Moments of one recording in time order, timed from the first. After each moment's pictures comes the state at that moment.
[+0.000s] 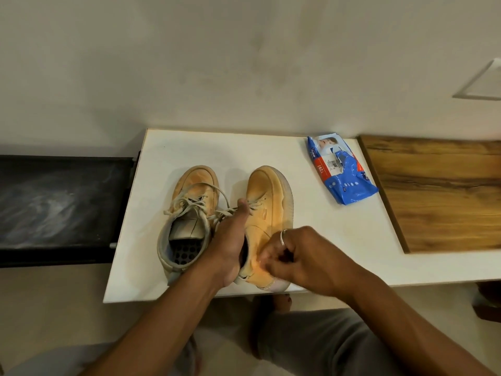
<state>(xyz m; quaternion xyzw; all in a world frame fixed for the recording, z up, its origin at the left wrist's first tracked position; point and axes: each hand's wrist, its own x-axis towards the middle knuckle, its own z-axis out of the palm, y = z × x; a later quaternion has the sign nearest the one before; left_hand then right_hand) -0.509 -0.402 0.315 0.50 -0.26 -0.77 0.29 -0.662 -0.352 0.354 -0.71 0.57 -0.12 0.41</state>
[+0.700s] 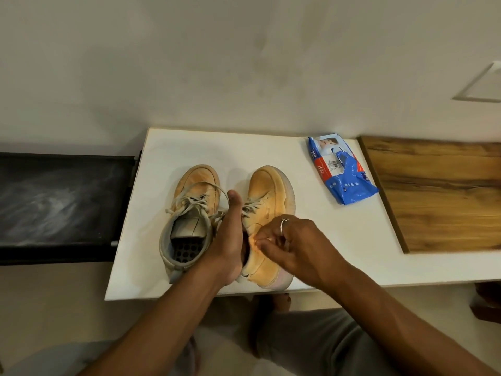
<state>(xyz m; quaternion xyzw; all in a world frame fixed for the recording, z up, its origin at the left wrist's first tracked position) -0.508 -0.401 0.323 0.44 -0.27 -0.80 0.30 -0.652 -0.358 0.346 -0.73 0.59 -0.19 0.30</state>
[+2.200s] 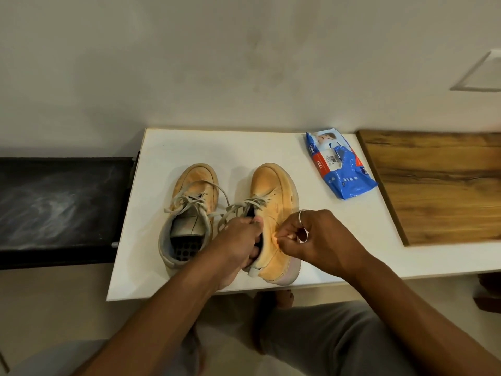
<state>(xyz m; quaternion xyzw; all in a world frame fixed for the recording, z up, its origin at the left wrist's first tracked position) -0.508 -0.394 0.313 0.56 -0.38 -0.71 0.18 -0.683 -0.358 0.350 -0.68 0.64 -0.16 0.33</state>
